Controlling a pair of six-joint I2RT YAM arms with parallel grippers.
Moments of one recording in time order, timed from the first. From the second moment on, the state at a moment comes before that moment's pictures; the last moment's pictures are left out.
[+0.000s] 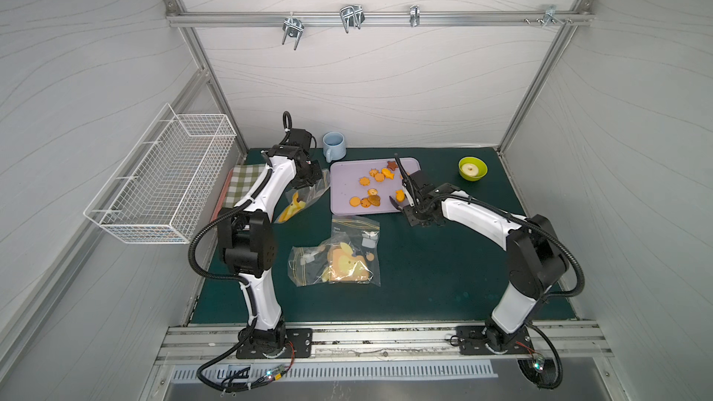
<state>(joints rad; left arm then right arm) -0.13 1.90 1.74 -0.97 0.05 -0.45 0.63 1.74 1.28 -0.71 0.18 0.13</state>
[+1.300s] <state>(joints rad) -0.13 1.90 1.72 -0.89 0.23 -0.45 0.62 1.55 1.31 -0.71 0.03 0.19</state>
